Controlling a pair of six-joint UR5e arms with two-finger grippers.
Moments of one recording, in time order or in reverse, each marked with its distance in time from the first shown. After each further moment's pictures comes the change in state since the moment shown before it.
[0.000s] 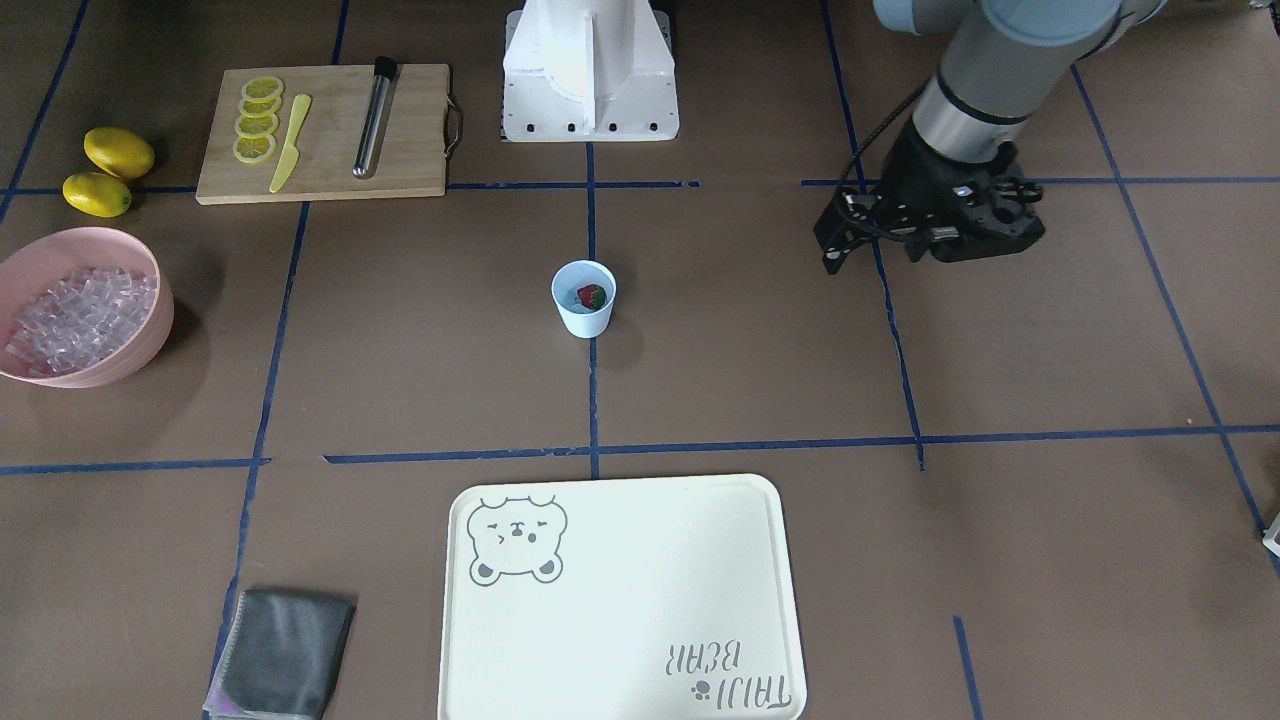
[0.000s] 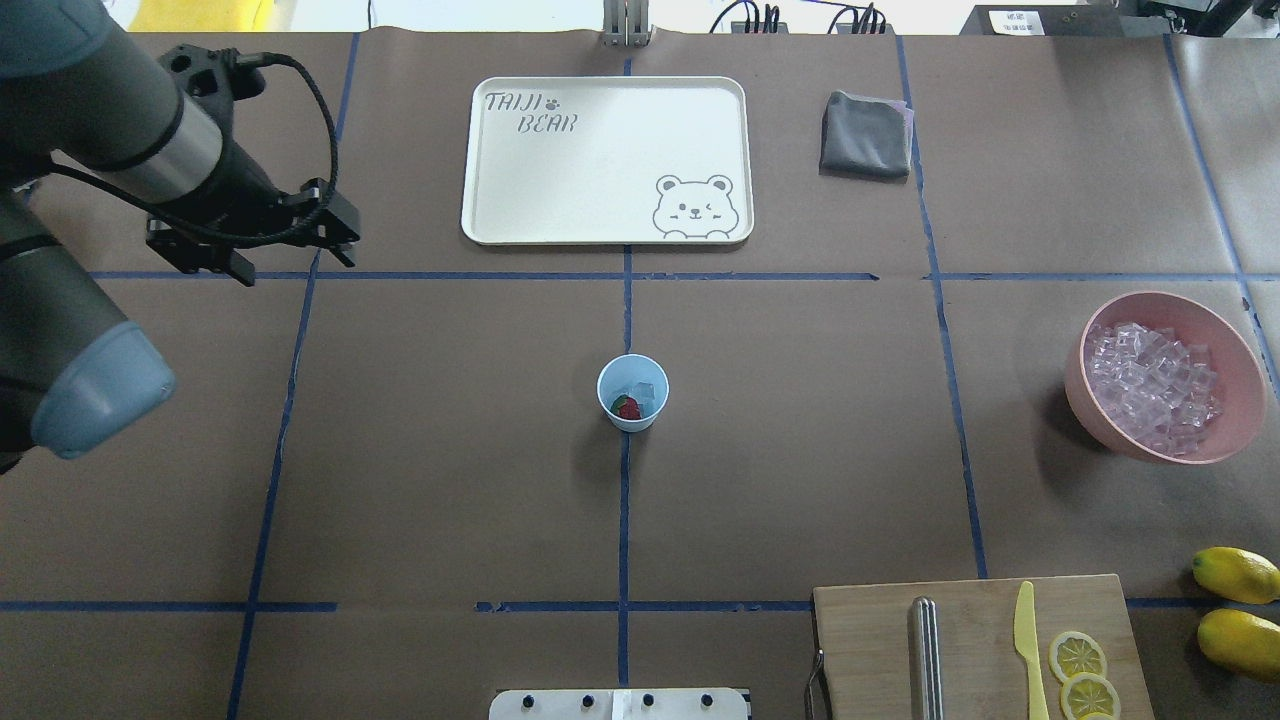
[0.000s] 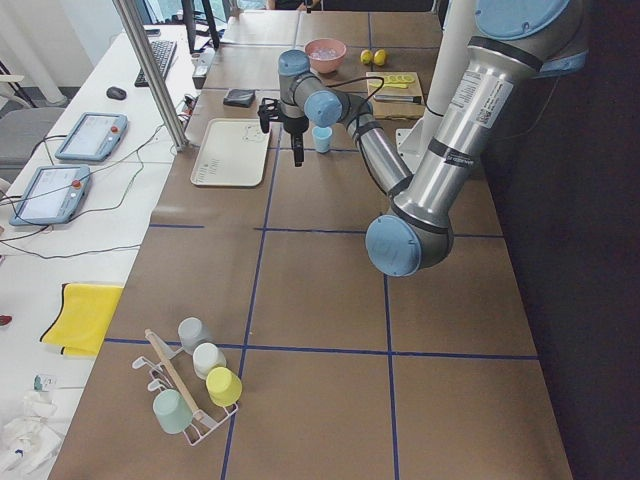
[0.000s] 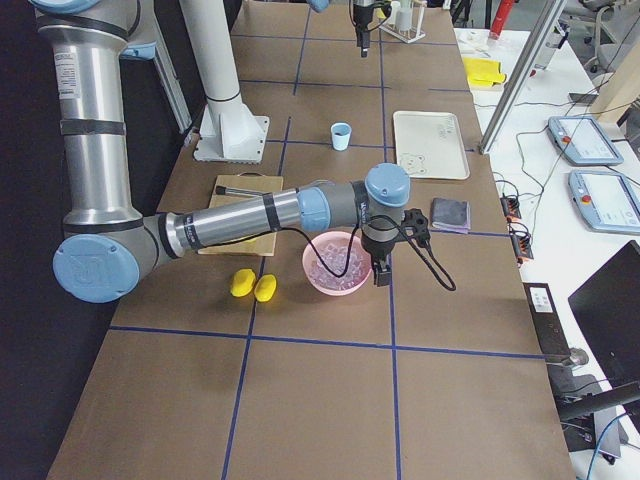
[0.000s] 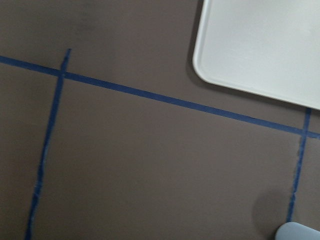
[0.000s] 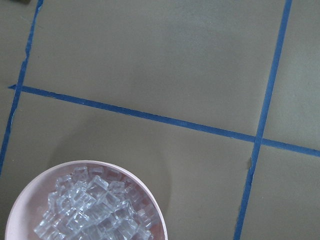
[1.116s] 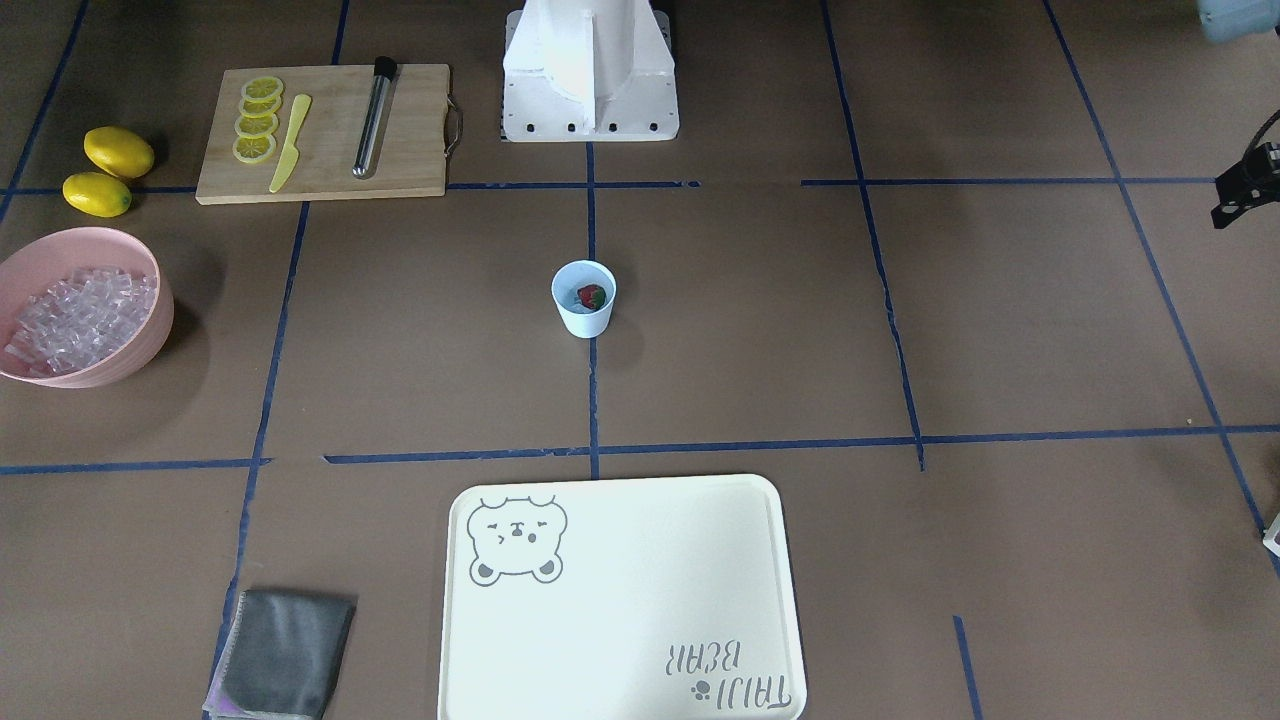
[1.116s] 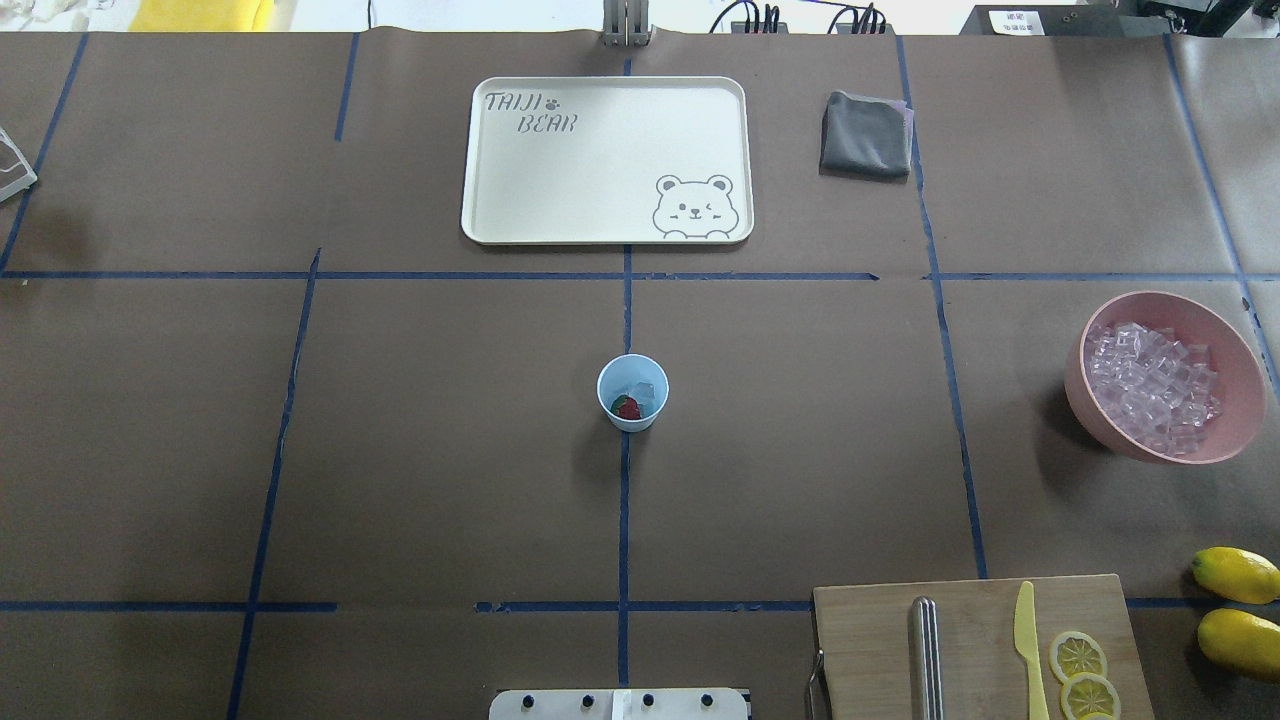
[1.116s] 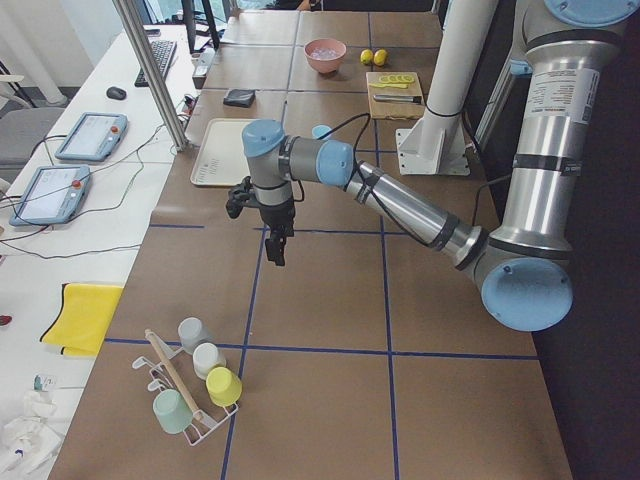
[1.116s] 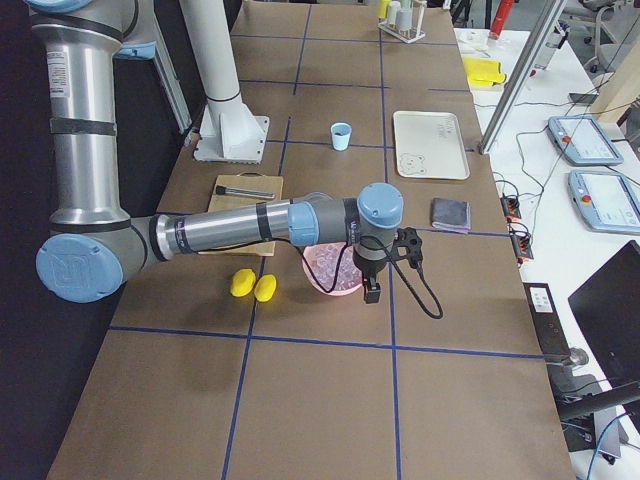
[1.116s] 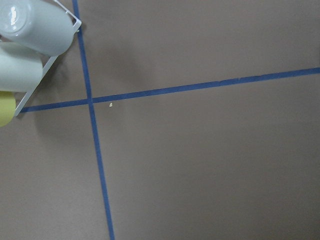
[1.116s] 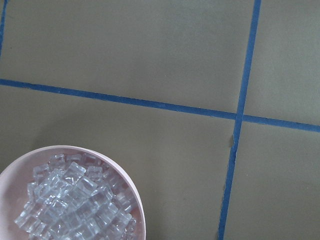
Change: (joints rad) left arm -0.496 0.350 0.058 0.193 -0.100 1.025; right arm 0.054 -0.040 -0.041 0.001 0.032 -0.006
